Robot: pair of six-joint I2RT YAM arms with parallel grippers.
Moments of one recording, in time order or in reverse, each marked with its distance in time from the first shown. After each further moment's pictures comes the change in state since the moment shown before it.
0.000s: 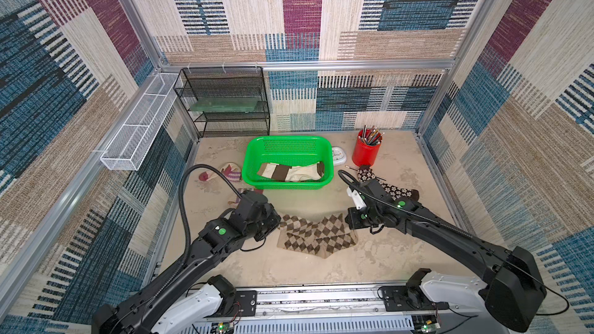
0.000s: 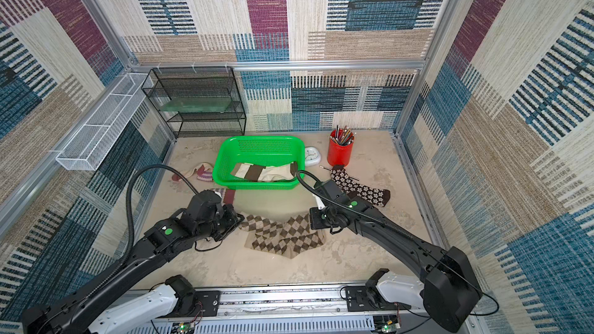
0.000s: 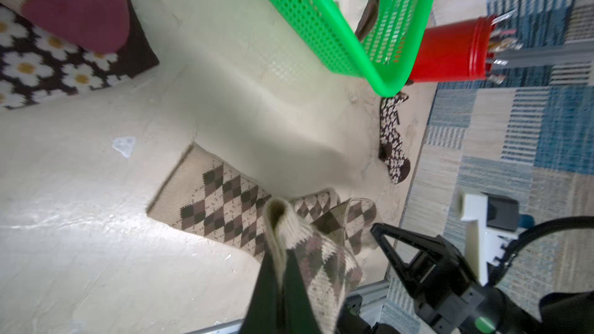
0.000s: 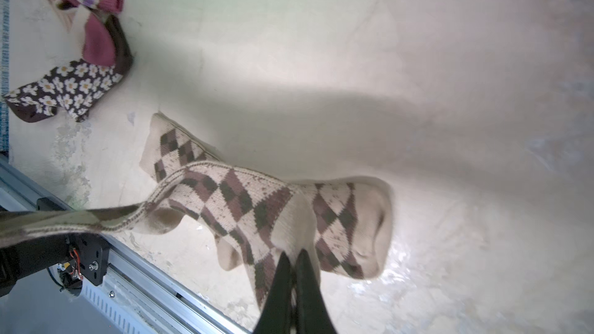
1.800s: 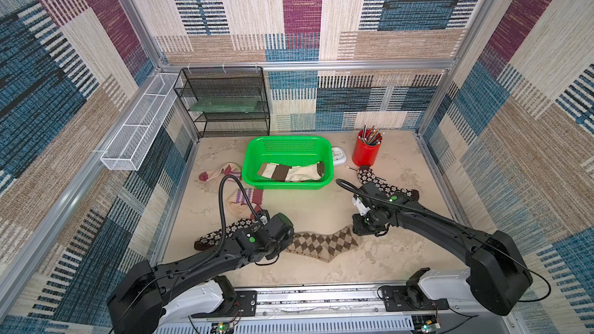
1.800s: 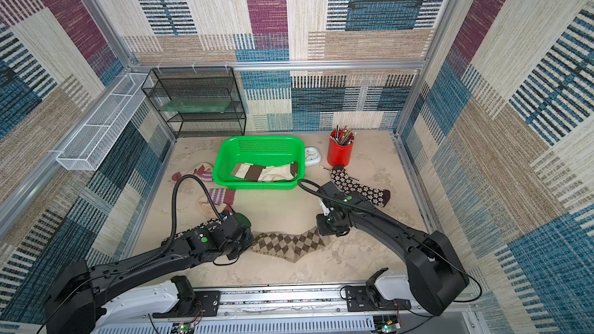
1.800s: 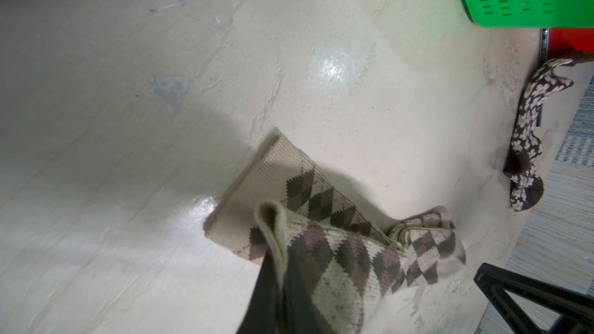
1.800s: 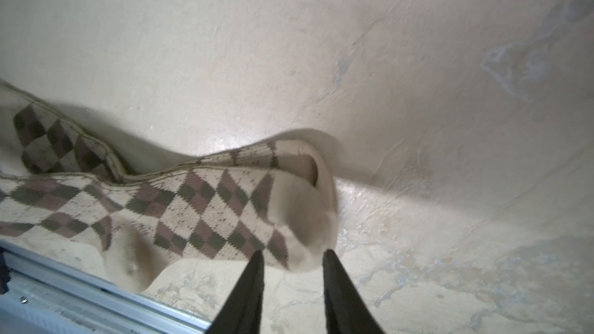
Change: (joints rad) left arm -0.208 0.161 -0.209 0.146 -0.200 -0.187; right arm -0.045 0.156 0.002 -0.104 0.057 -0.067
